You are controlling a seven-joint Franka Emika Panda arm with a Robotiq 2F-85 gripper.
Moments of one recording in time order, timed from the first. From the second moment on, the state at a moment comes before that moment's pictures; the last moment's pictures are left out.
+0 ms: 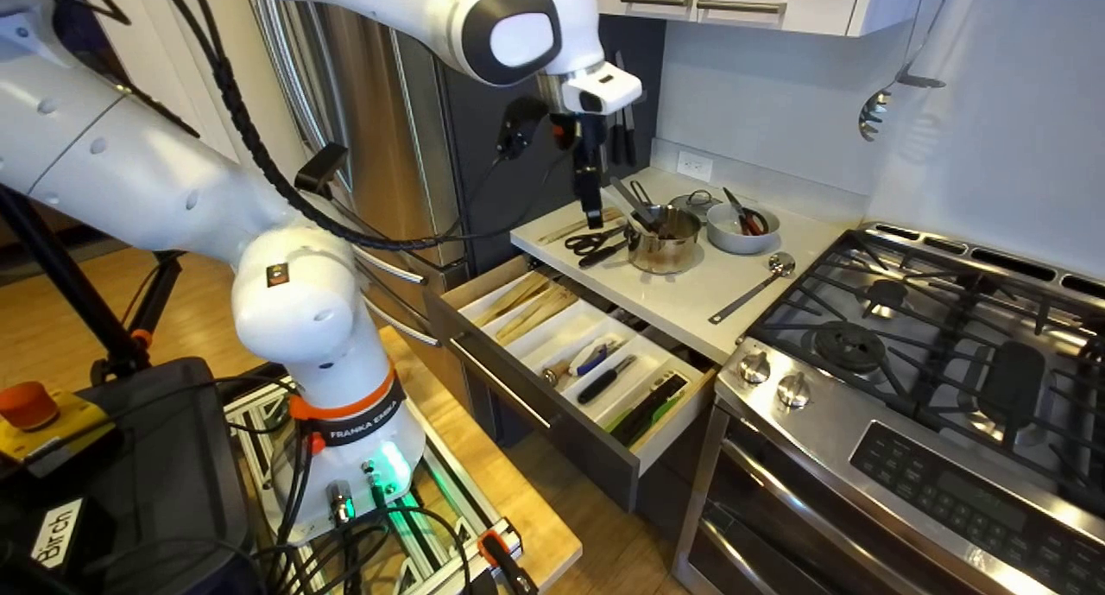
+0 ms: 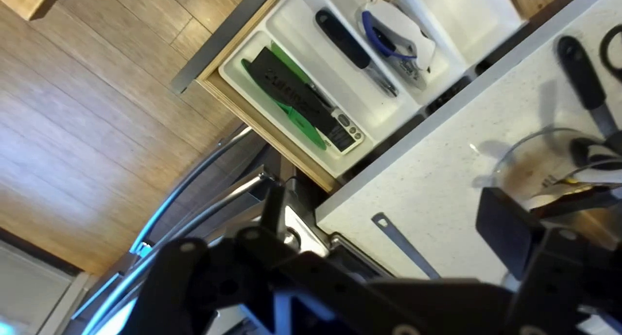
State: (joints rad) arm -0.29 -0.62 0.13 -2.66 0.05 2.23 0.51
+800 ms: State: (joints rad) arm -0.23 -0.21 -0.14 -2.32 0.27 2.22 0.26
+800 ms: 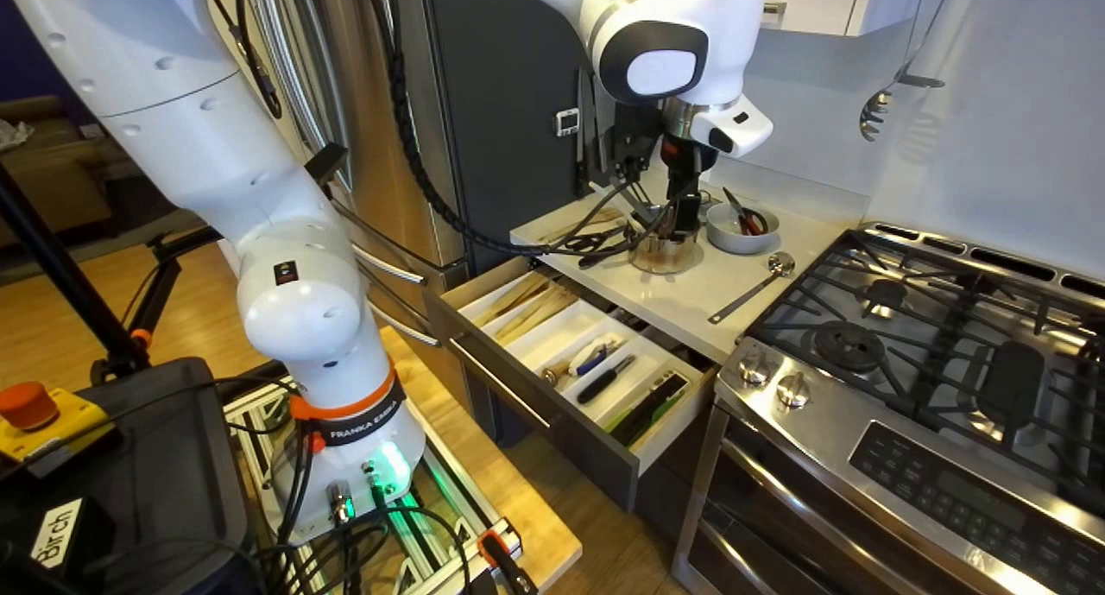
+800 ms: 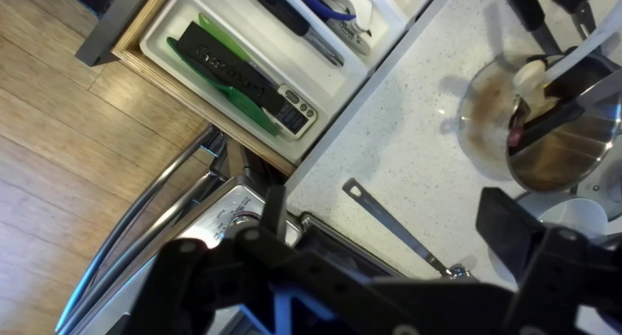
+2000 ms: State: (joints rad) arm -0.26 0.43 -0.08 -1.83 0.54 2.59 -0.11
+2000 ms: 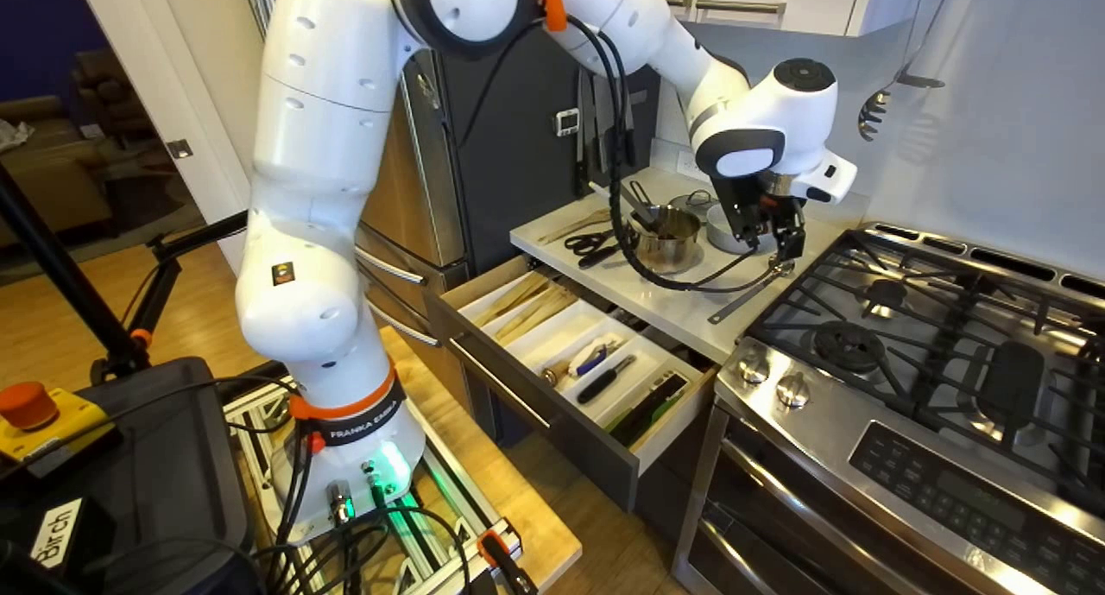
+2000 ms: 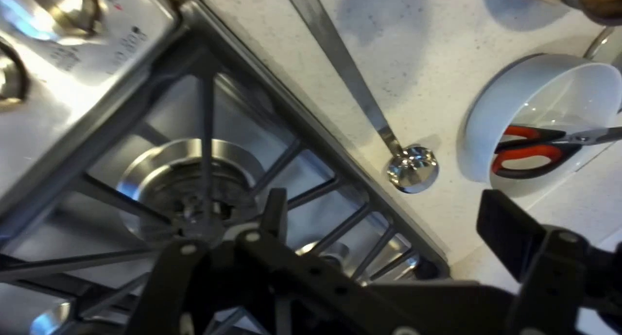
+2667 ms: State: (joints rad) arm -0.32 0.64 0.08 -1.53 0.61 2.55 -0.21
